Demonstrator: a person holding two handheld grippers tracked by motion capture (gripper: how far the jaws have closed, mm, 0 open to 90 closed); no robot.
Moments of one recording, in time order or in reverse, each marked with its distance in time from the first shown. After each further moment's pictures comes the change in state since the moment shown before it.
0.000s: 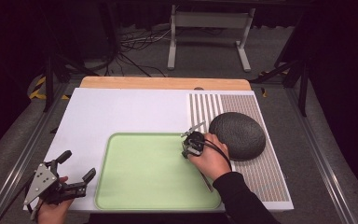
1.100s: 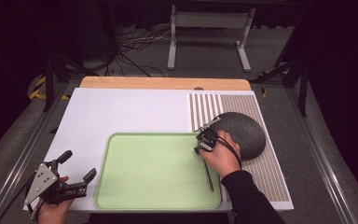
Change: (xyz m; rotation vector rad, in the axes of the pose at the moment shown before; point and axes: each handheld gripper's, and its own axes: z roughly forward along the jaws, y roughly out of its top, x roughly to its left) left arm 0.000 0.000 0.001 0.004 -0.005 0.002; right arm -0.032 -0.016 -0.014 -0.004 -0.069 0.118
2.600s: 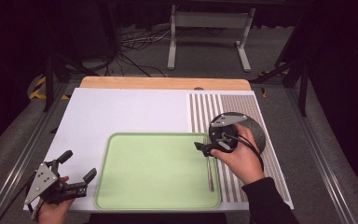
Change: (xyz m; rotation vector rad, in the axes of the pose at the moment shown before) left arm 0.000 0.000 0.001 -0.001 -0.005 -0.004; right arm -0.002 -0.012 -0.077 -0.356 0.027 -0.103
